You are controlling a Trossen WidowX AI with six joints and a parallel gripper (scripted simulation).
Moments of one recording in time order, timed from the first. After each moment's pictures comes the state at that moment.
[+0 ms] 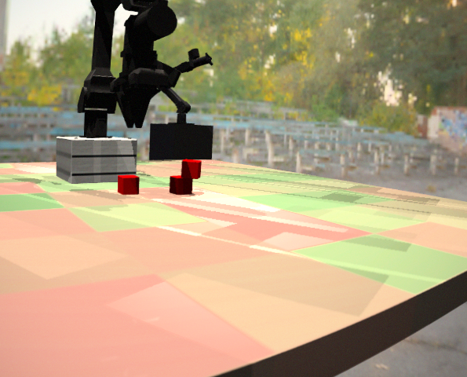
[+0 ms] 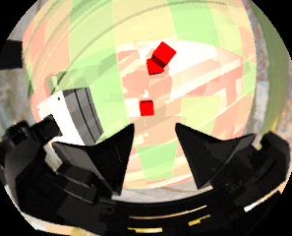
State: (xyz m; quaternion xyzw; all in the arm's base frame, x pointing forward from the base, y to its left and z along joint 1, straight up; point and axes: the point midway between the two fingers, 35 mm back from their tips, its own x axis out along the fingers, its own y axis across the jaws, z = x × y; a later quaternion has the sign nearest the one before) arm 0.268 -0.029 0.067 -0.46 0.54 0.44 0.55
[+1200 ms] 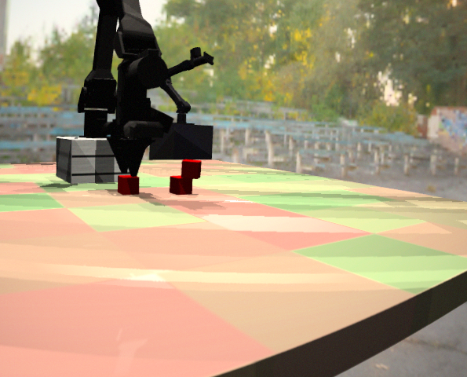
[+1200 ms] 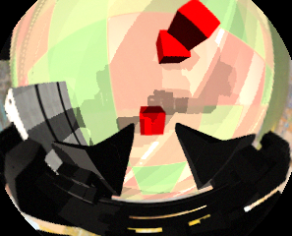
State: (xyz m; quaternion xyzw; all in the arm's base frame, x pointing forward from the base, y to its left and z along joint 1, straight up) arm 0.264 -0.035 -0.023 -0.47 0.53 0.46 0.54
